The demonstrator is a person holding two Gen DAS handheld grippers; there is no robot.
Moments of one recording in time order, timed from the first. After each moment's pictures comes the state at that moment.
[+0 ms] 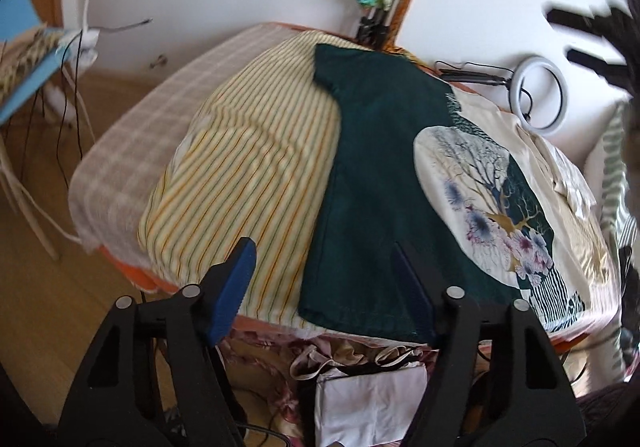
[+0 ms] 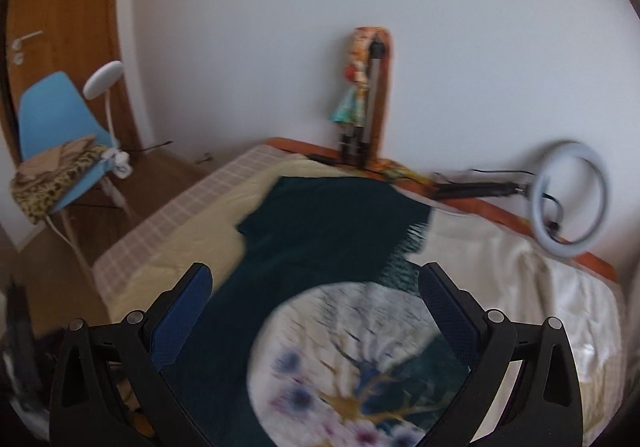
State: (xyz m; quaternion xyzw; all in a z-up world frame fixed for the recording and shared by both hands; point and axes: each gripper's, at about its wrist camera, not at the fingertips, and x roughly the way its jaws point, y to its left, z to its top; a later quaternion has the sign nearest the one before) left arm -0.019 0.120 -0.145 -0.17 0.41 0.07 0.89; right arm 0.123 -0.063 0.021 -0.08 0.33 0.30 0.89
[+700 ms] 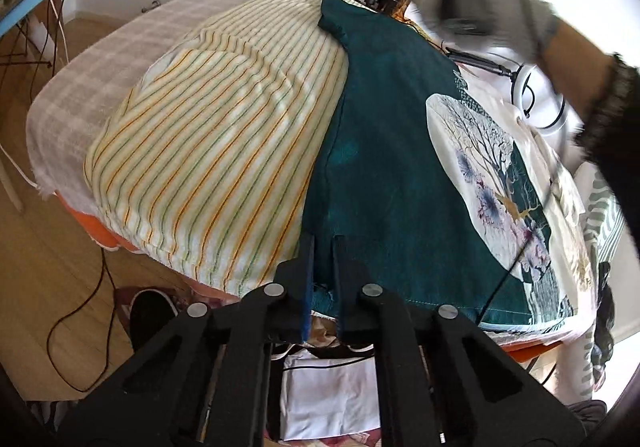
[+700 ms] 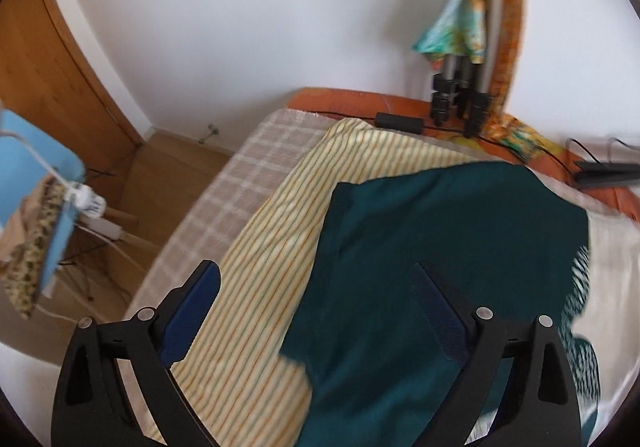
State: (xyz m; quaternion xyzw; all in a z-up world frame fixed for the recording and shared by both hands) left arm -0.011 0.121 -0.196 -0.25 0.44 0.04 0.86; right arm 0.313 0.132 -0.100 -0.04 0.48 0.28 0.83
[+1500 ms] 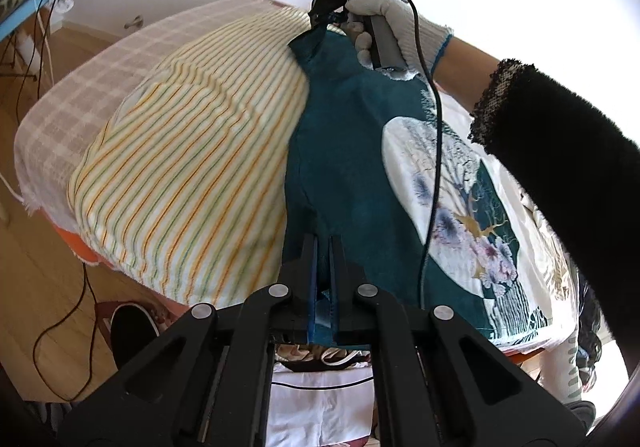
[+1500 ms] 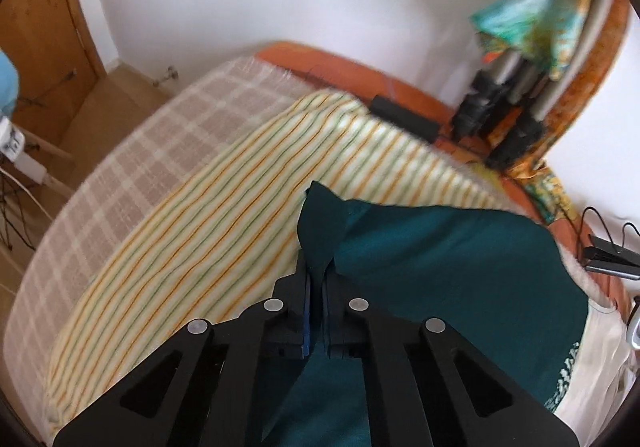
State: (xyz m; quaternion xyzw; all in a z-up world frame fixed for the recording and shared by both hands) left arm -0.007 0.106 -0.165 -0.25 0.40 0.01 0.88; right arm 0.372 0.149 -0.147 -0.16 0.48 0.26 0.82
